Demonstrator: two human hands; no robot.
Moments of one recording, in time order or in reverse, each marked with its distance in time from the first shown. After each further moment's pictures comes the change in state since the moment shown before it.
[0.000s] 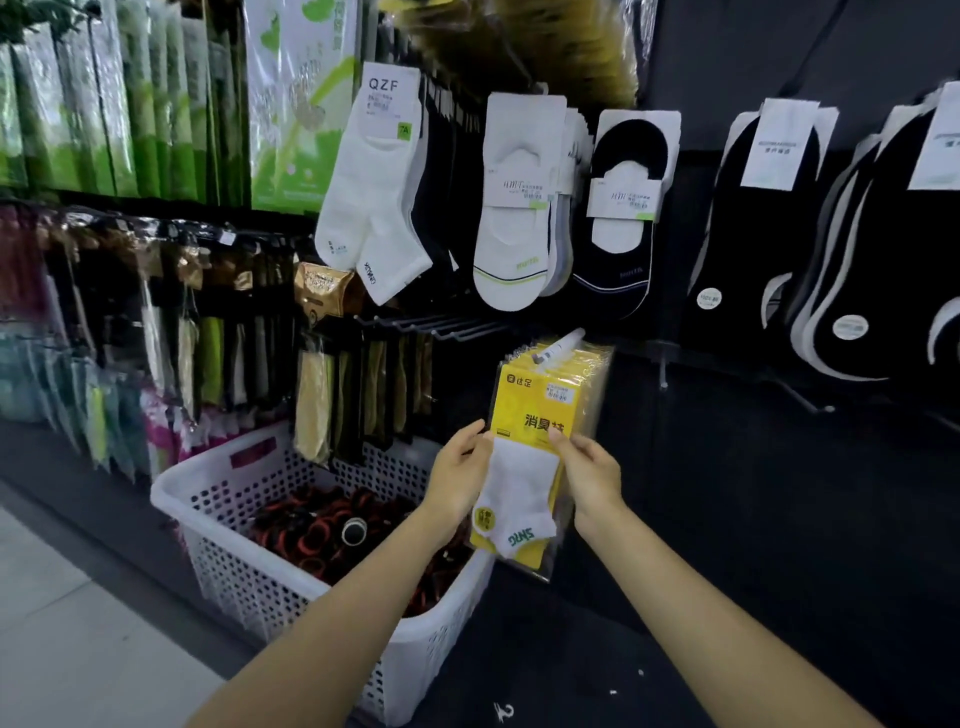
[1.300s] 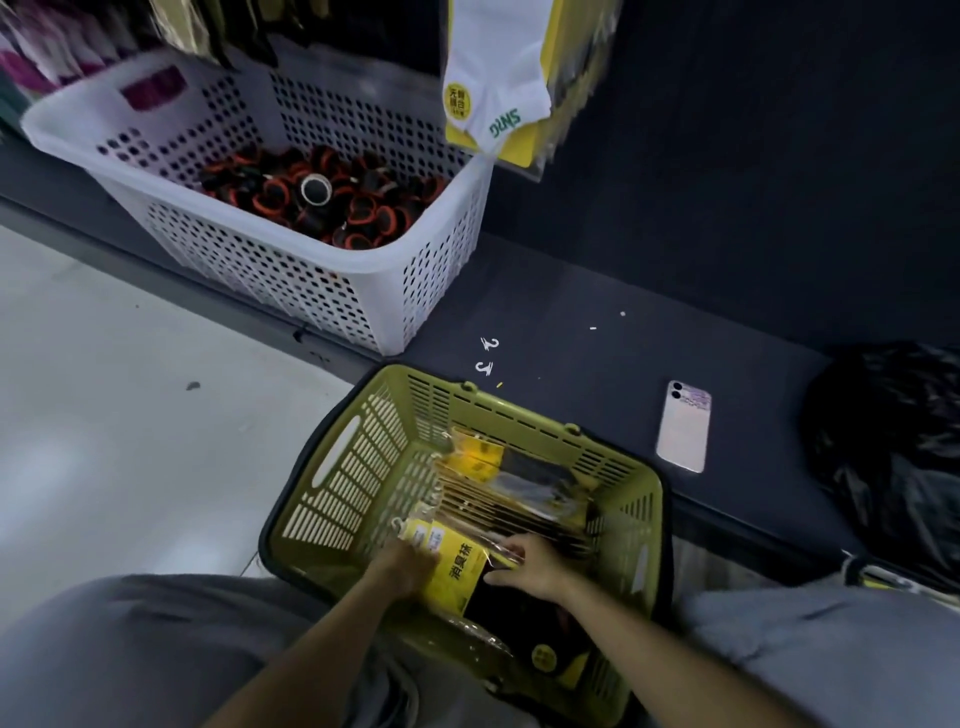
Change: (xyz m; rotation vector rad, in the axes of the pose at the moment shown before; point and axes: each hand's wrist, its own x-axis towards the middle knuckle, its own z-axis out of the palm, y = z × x) left_hand -0.330 -0.320 -0.030 0.599 -0.211 -1.080; right_hand -0.236 0.373 -0.199 -0.942 -0.752 0.718
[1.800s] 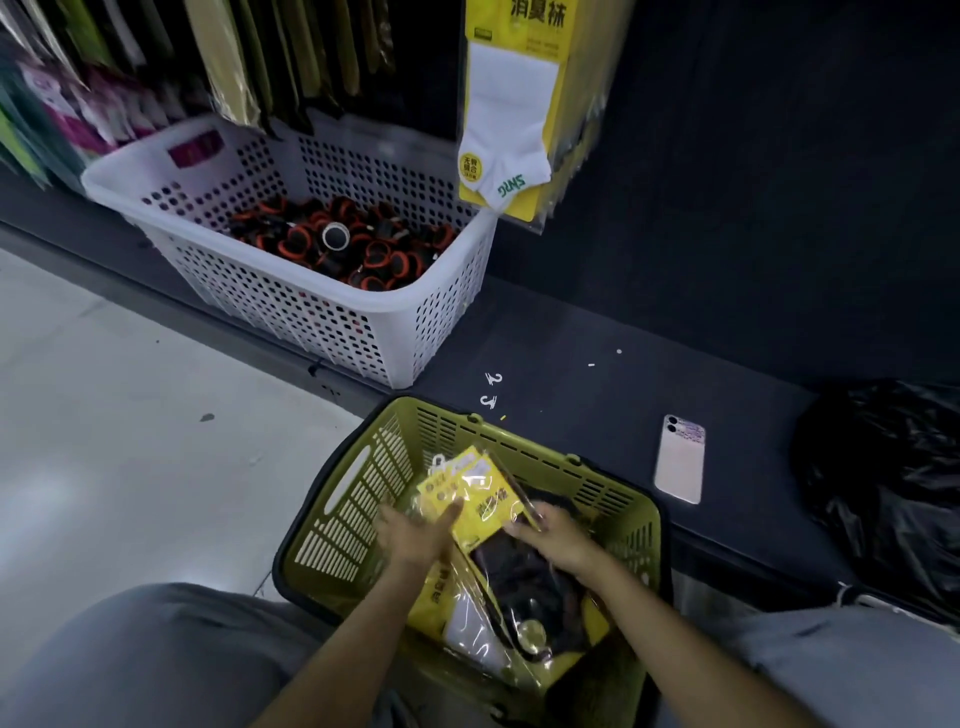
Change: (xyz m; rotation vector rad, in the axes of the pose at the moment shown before) left_hand -0.027 0.062 -0.012 -0.413 0.261 0.017; right_hand -0.034 -0.050 -0.055 0.351 0.118 -0.199
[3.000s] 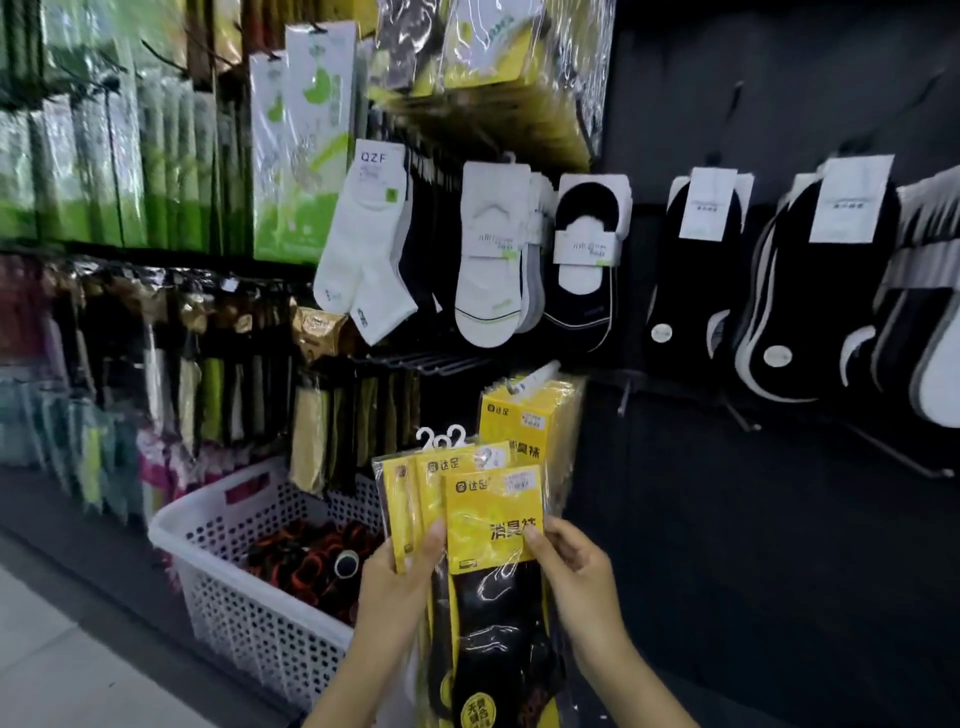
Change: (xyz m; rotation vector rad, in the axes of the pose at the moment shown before) left_hand -0.110 0.275 -0.130 -0.484 -0.089 0.934; right_hand -0.075 -0.312 -0.055 0.398 0.437 -0.832
